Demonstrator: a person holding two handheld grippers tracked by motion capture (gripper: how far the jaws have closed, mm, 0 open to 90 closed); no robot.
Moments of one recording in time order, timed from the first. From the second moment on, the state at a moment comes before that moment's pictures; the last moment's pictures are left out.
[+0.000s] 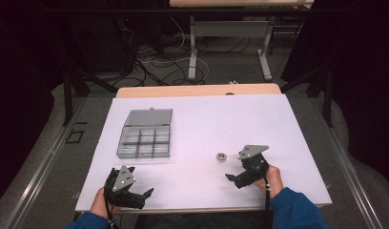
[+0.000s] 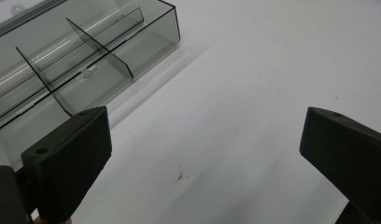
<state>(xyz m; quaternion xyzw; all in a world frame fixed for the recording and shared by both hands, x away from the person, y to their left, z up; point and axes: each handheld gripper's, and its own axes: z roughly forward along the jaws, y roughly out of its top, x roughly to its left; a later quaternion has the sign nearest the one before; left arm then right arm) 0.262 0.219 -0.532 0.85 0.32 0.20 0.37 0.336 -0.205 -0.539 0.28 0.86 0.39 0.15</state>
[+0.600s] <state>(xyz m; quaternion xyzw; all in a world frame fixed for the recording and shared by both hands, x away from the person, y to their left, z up) 0.262 0.219 -0.532 0.85 0.31 0.20 0.37 0.359 -0.189 -0.545 0.29 0.87 0.38 0.14</state>
